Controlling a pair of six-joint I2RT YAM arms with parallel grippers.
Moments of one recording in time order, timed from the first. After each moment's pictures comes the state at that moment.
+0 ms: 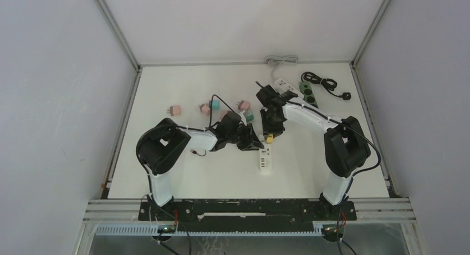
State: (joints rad) left arm -0.75 1.89 0.89 0.31 0.42 -0.92; right arm 0.58 1.78 1.36 -0.92 0.03 0.49
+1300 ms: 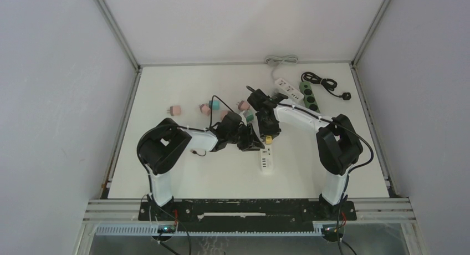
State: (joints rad) left arm -0.75 1.90 0.89 0.32 0.42 -0.95; right arm 0.66 1.84 1.40 -0.96 0.16 0.52
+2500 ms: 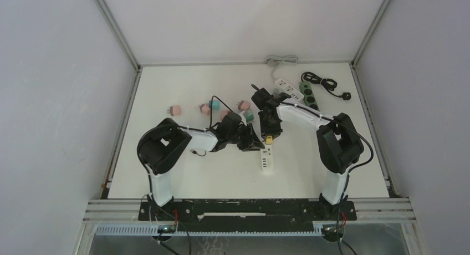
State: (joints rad) left arm -0.75 1.90 0.89 0.33 0.42 -0.97; right arm 0.62 1.85 1.37 -0.92 0.10 0.54
